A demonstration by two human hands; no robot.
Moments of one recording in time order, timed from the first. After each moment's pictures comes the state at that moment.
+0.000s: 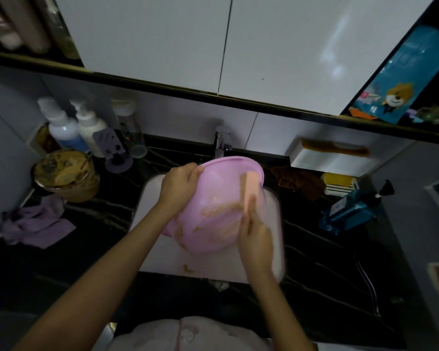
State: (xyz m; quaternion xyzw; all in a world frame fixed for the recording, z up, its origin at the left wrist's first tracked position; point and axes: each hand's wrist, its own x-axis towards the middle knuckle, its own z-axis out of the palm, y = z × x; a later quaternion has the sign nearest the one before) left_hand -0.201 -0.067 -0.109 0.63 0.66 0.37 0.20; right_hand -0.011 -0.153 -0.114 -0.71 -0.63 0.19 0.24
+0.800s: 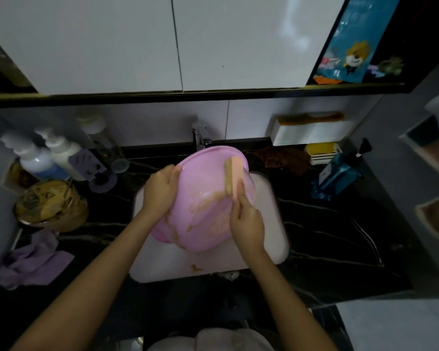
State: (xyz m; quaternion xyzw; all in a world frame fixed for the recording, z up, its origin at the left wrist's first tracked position) left_hand -0.217 -0.062 -0.114 0.66 0.65 0.33 0.18; right_hand -0.026 -0.143 -0.133 -0.74 -0.57 0.22 0.29
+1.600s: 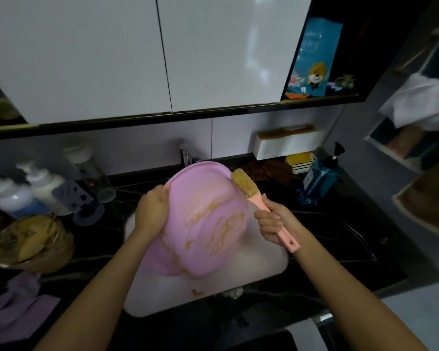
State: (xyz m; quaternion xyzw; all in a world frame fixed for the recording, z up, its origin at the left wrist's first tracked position) left_hand -0.226 -0.054 -0.119 0.66 0.64 0.33 0.19; right_hand 0.058 -0.127 -0.112 -0.25 -0.07 0.87 0.43
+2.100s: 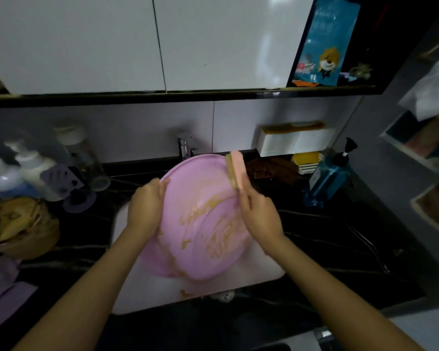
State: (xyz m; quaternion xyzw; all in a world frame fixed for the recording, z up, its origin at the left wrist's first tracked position) left_hand -0.211 -0.065 -0.135 0.67 0.66 0.32 0.11; right_hand 0.026 -0.122 -0.123 -0.69 -0.65 0.17 0.27
